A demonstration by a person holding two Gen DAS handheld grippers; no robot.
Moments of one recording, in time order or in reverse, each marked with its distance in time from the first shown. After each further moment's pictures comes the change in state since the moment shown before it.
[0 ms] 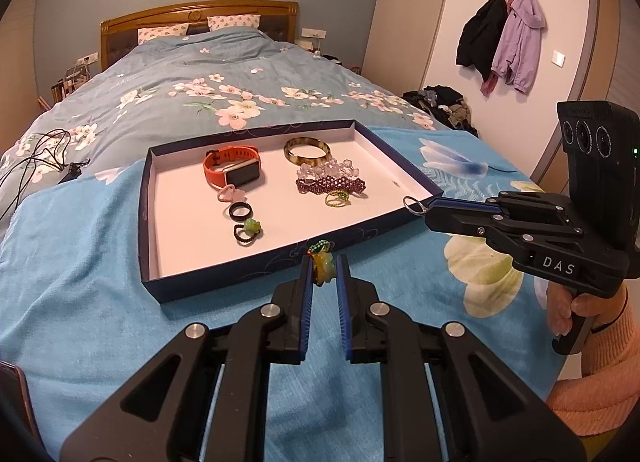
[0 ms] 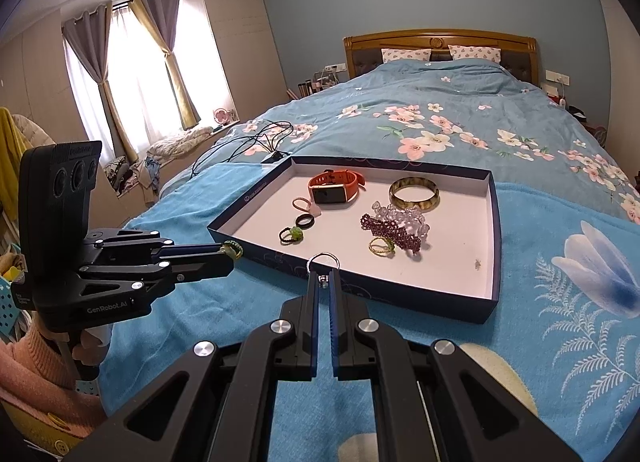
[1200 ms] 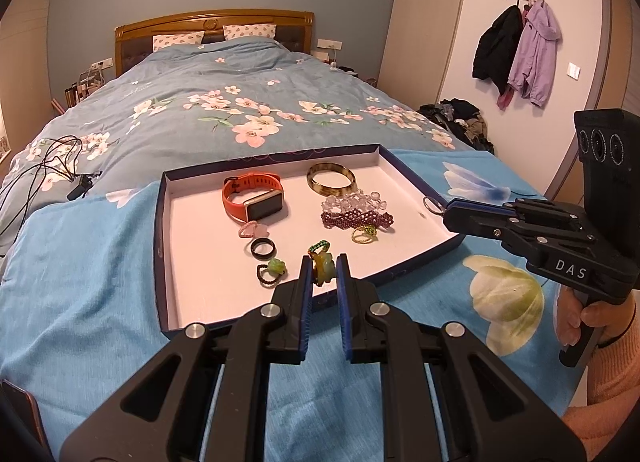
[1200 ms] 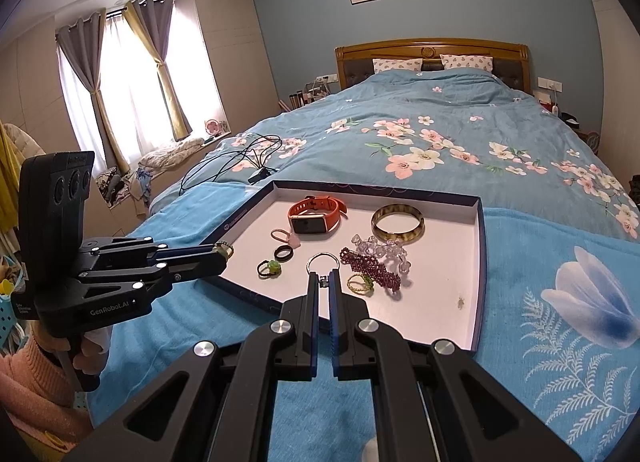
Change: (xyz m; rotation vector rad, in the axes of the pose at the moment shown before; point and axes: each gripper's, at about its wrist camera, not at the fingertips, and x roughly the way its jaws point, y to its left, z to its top) left arm 0.010 0.014 0.024 -0.022 -0.040 0.052; right arm 0.006 -0.014 0.021 0.008 -0.038 -0.028
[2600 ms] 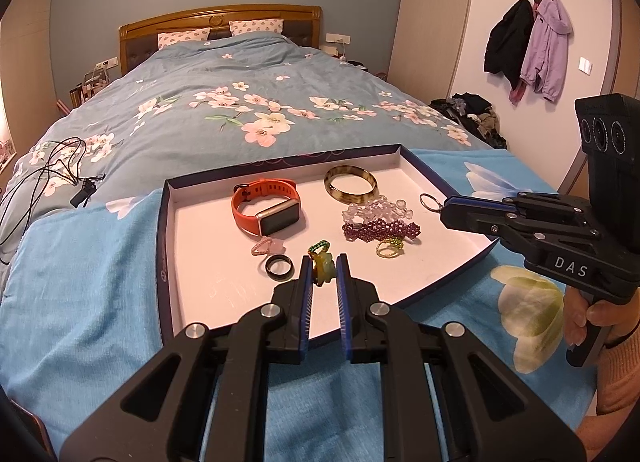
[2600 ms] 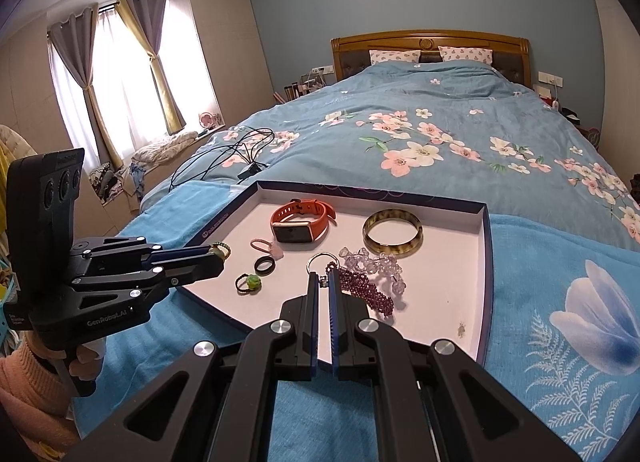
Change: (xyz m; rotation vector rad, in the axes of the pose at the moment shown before) left arm 0.035 0.014 0.017 0.004 0.021 0.042; right arm 0.031 -0.014 0.016 0.003 0.033 -0.009
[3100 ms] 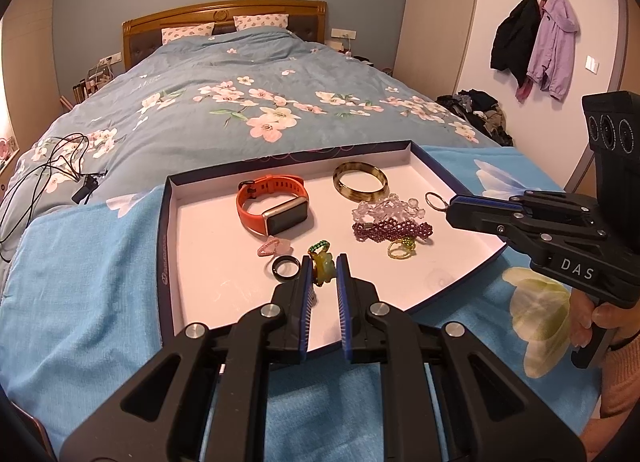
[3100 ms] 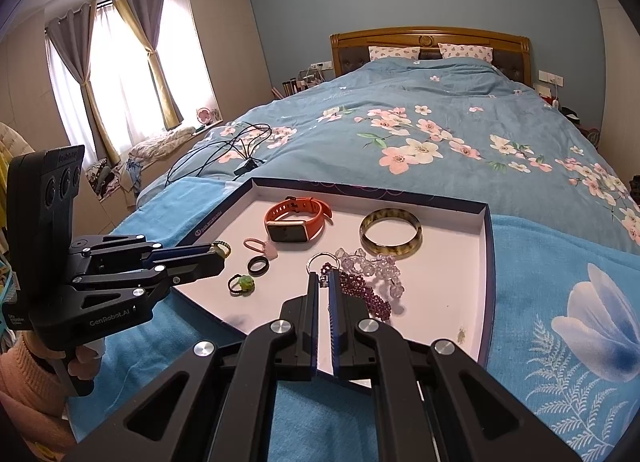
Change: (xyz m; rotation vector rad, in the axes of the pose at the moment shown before) left arm 0.009 0.001 0.002 -0.007 0.022 0.017; right arm 0.006 0.001 0.002 -0.007 0.017 -0.011
